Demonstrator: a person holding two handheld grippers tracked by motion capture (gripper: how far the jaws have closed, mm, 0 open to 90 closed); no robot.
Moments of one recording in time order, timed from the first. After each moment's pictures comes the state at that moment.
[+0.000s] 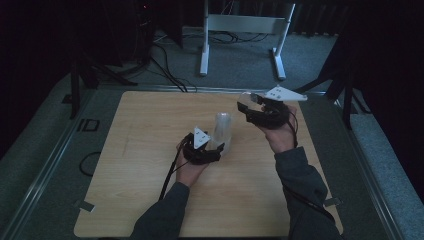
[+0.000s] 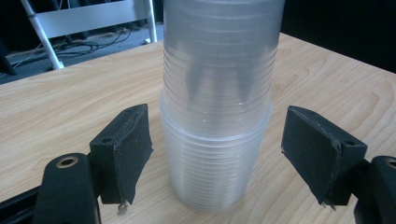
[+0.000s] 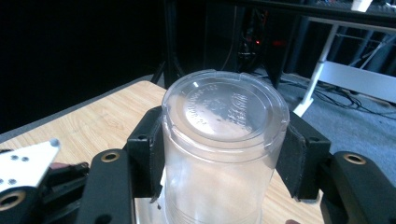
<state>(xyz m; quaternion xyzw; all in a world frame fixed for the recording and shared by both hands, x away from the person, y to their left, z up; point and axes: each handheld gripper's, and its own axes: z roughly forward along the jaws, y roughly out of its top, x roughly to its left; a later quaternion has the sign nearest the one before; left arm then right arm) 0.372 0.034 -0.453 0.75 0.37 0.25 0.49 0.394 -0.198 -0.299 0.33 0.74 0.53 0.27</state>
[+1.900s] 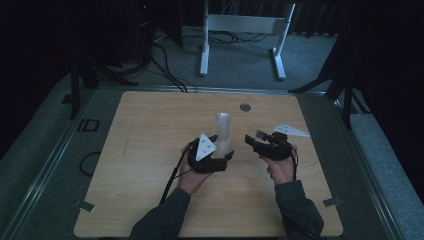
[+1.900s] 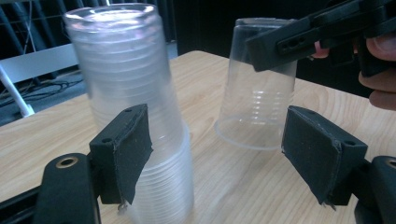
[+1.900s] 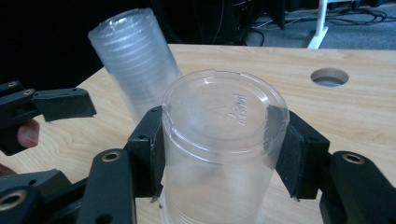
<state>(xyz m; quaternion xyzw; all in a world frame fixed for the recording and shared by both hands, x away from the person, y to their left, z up) 0.337 0.019 -0.431 0.75 0.28 0.24 0.54 0.369 -0.235 -0.408 0.45 0.70 0.53 0.16</state>
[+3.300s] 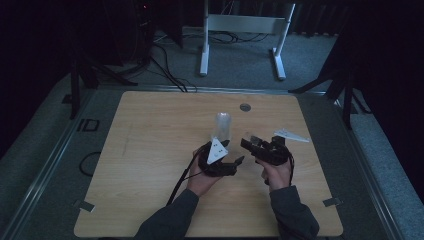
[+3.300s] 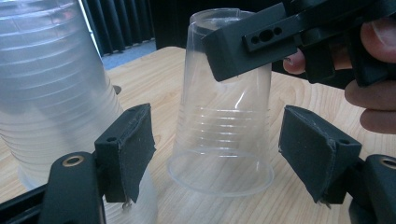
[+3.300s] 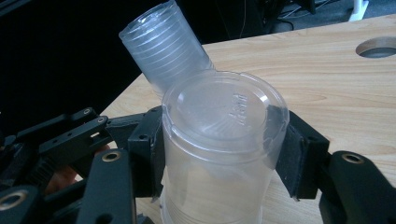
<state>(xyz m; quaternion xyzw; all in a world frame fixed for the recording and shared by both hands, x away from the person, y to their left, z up) 0.337 -0.007 -0.444 0.76 0.25 0.22 0.55 0.361 -0.232 -0.421 0.47 0.67 0.57 0.08</state>
